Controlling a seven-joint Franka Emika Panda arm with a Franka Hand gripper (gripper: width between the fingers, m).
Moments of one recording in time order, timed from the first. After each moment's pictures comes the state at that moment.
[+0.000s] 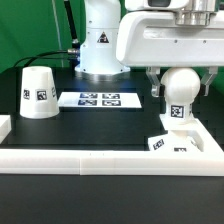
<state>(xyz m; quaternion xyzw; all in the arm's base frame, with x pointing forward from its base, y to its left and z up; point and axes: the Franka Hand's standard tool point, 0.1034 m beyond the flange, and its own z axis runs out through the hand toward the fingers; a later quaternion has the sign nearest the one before) 0.617 0.096 0.108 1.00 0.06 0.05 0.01</state>
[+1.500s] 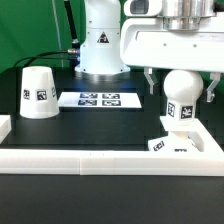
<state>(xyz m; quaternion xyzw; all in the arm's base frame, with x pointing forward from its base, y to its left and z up) 0.609 0.101 0.103 0.97 -0.25 0.03 -0.02</state>
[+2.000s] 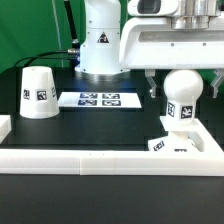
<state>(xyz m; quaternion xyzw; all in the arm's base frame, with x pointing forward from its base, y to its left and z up) 0.610 0.103 0.104 1.00 -0.01 0.03 -0.01</state>
